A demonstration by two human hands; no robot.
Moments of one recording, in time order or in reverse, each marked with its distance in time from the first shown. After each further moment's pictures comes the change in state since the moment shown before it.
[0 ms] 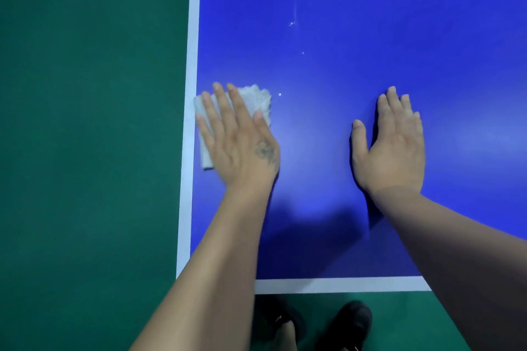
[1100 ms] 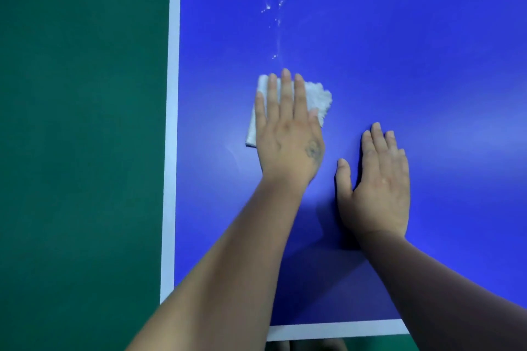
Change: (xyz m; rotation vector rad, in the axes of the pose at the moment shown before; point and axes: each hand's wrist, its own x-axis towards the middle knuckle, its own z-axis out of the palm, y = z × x) left_hand 0.044 0.101 0.031 0.038 -0.011 0.405; right_hand 0.006 0.005 0.005 -0.024 0.053 -0.035
